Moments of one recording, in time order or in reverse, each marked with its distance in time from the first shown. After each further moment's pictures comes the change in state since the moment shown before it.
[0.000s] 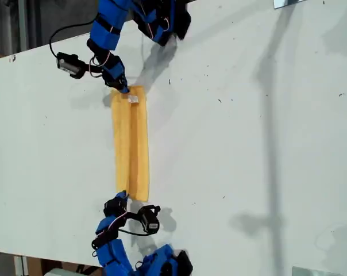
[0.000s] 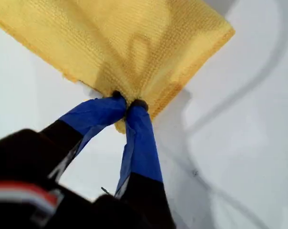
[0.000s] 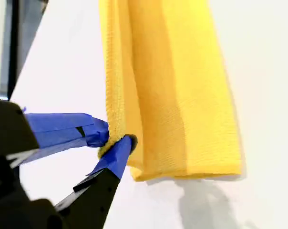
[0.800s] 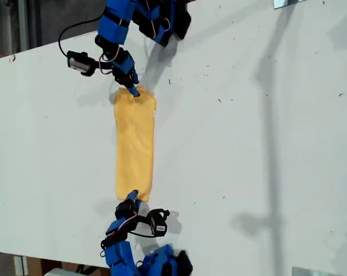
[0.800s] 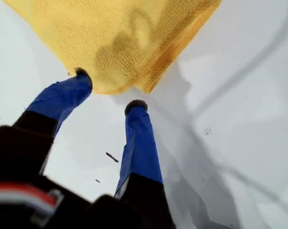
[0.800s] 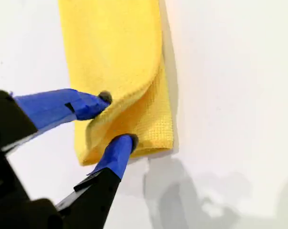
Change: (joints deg) arm 0 4.1 3.7 10.7 -4.1 -5.3; arm 1 -5.8 9.2 6.9 4.9 4.6
